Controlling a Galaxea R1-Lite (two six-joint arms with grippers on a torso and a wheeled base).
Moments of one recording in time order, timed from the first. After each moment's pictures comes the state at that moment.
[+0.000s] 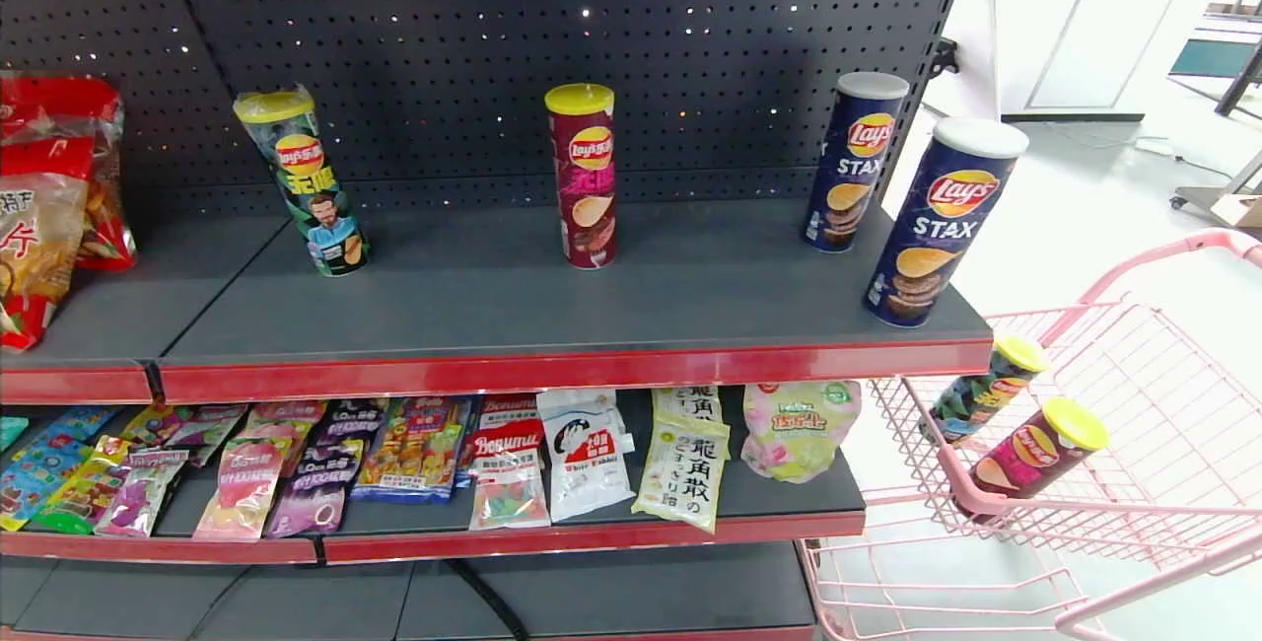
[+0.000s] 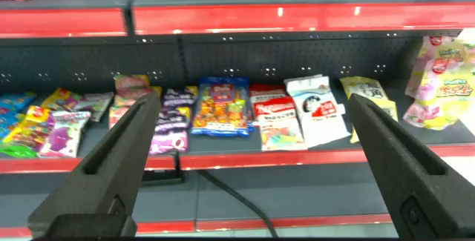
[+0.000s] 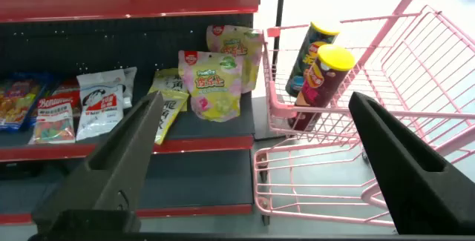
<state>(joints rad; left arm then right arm) 0.00 0.00 0.00 0.00 0.00 0.00 0.00 0.00 0.00 0.00 -0.02 0.00</state>
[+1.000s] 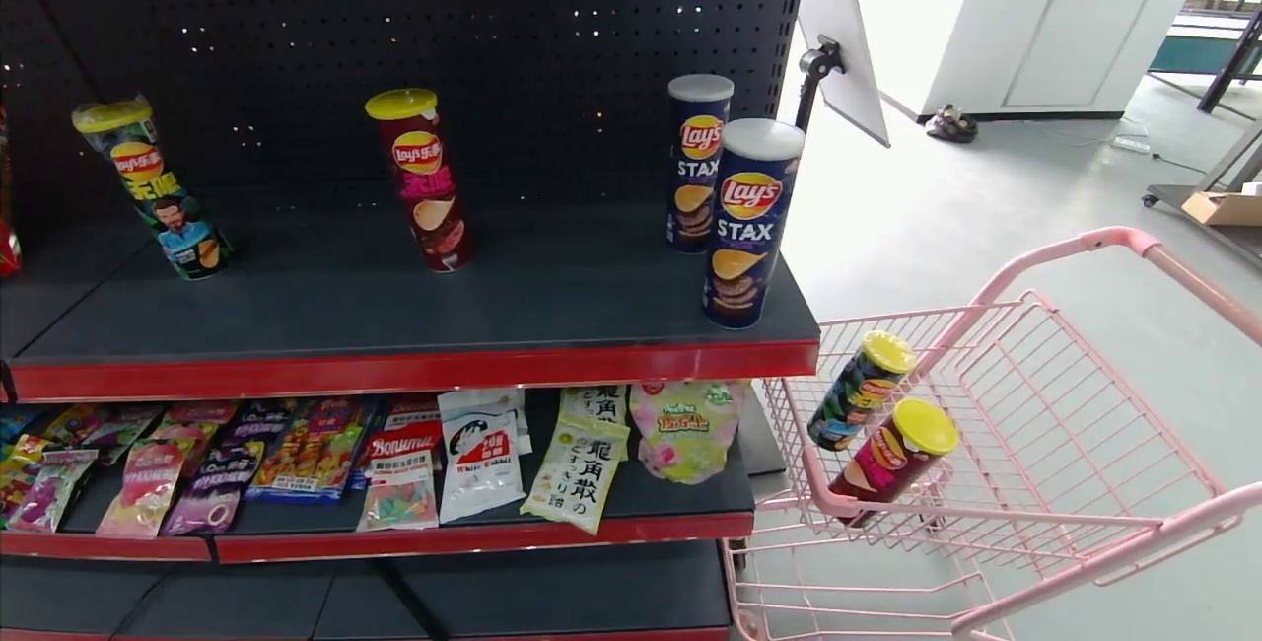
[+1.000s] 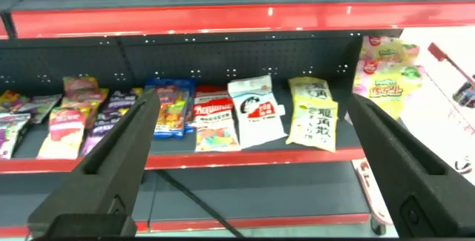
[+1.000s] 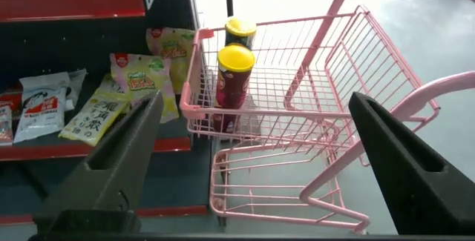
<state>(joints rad) 0.00 0.00 0.00 0.00 0.00 0.00 0.00 0.00 0.00 0.00 -0.02 0.00</state>
